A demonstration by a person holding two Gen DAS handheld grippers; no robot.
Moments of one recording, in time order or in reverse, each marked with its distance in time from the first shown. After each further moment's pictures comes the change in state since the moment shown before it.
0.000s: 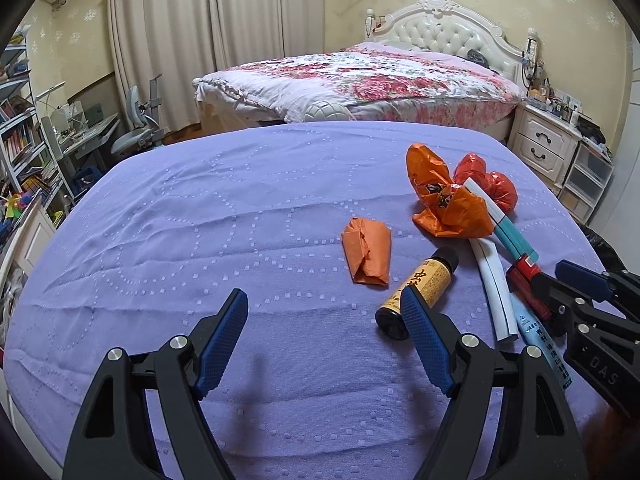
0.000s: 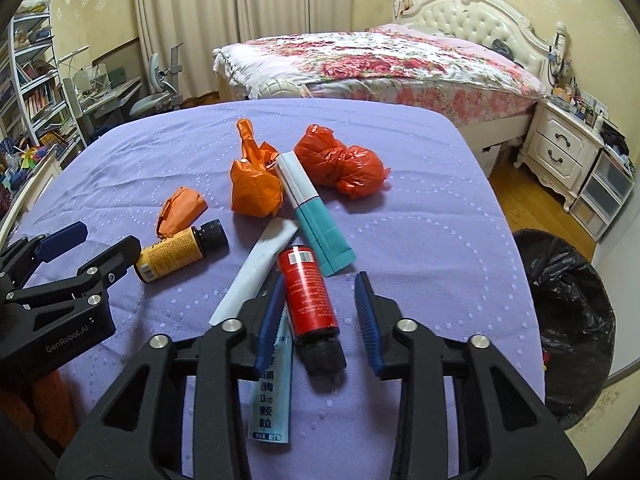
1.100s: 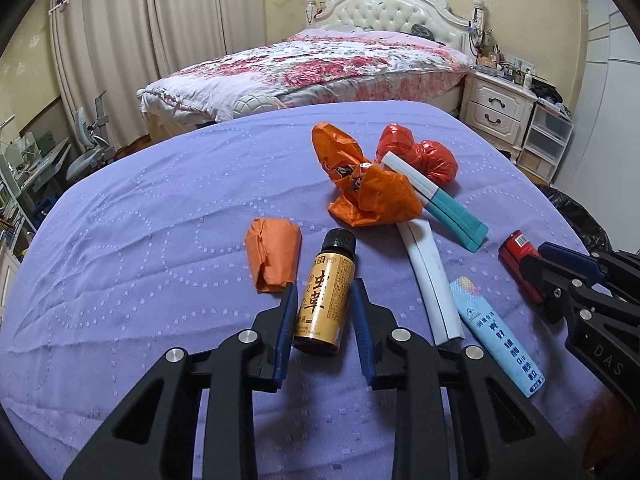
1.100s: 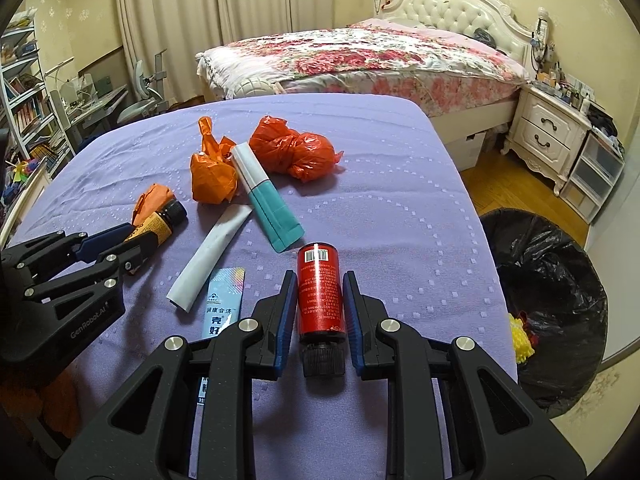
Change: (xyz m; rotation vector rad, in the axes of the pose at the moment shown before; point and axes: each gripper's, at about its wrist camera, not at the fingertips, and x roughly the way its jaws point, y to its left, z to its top) left arm 0.013 -0.047 -0.002 0.147 0.043 -0.133; right arm -0.009 -0.029 -0.015 0.053 0.006 -0.030
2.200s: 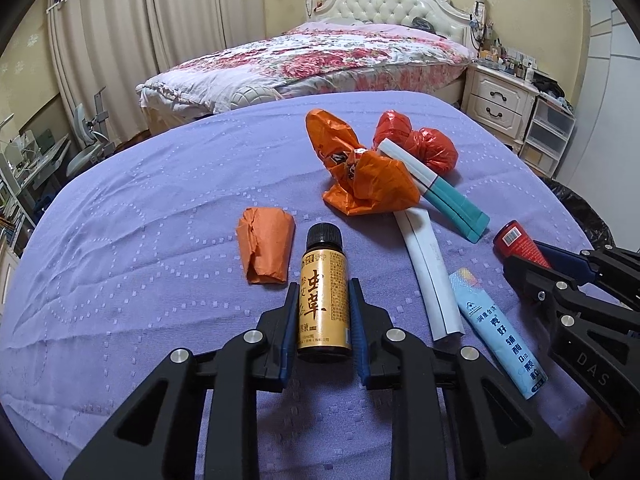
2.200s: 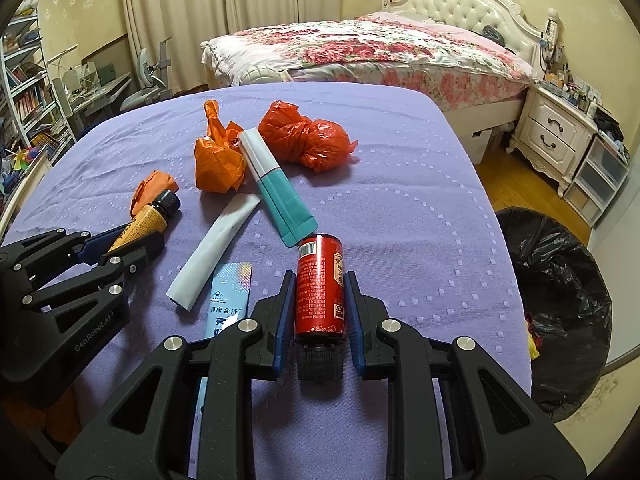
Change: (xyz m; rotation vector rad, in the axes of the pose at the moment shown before) left arm 0.006 -0.005 -0.003 -0.006 0.021 0.005; right arm 0.011 0.008 0.001 -0.027 0.032 0.006
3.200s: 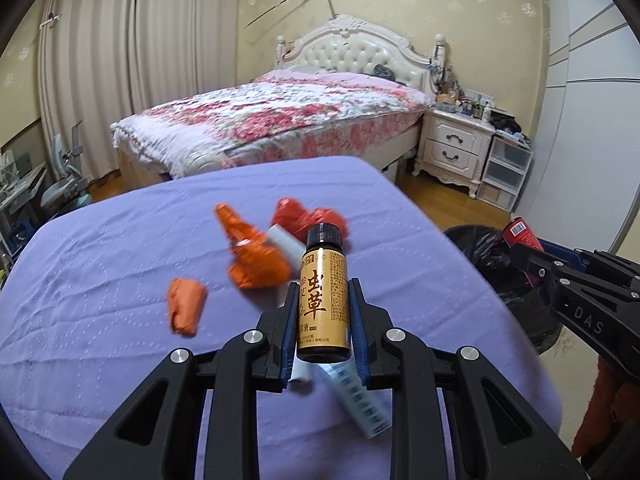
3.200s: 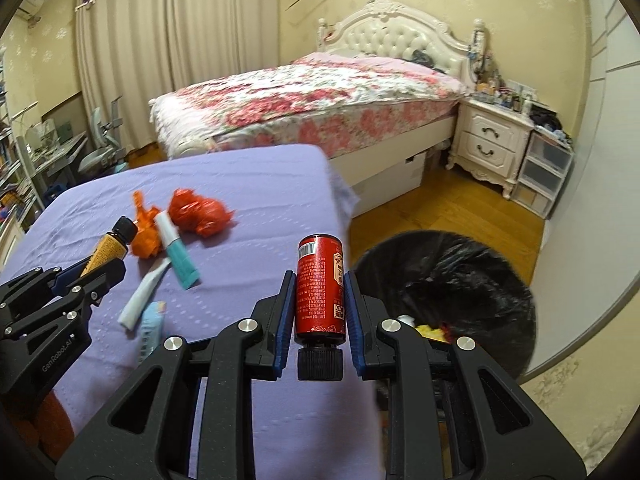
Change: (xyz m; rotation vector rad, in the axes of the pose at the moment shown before) left arm -0.049 -0.063 0.030 0.026 -0.183 -0.139; right arm -0.076 -0.090 -0.001 0.148 -0.174 -0.164
